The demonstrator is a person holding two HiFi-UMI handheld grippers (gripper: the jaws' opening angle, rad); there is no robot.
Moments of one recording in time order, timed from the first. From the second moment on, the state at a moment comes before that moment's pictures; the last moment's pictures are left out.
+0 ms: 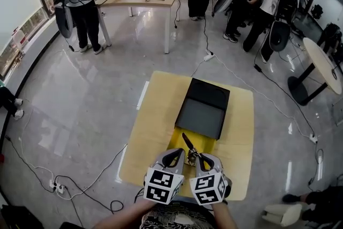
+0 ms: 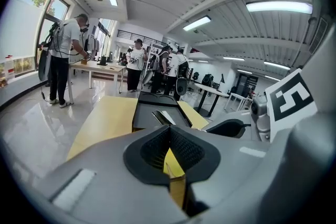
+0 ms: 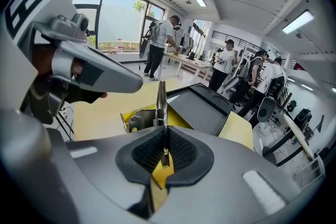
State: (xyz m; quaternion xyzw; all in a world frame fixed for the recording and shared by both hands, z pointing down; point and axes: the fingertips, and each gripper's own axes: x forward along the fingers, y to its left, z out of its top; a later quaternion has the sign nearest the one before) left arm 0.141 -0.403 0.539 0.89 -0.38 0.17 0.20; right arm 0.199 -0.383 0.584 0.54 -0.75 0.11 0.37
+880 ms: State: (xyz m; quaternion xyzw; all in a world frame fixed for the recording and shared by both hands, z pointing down) left arm 0.125 -0.441 0.555 0.87 -0.40 0.18 0.21; right arm 0.184 -0.424 0.647 0.47 -0.73 0.08 0.49
